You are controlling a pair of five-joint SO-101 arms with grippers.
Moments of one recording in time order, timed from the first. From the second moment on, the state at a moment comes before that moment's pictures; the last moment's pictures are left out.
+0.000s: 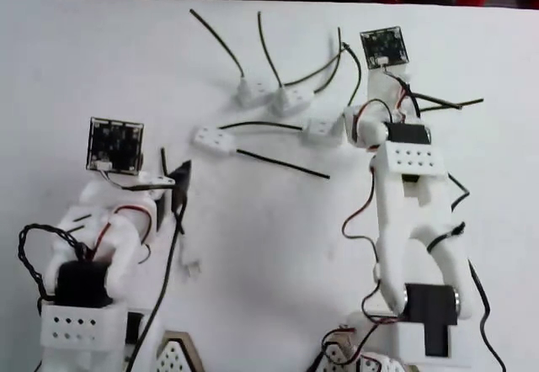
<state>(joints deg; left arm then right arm) -2.0 -73.6 61.7 56.7 -4.7 1.1 -6.3 25.4 38.3 13.8</state>
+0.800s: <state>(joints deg) -2.0 -73.6 63.4 54.5 -4.7 -3.2 -6.7 13.8 59.6 13.8</state>
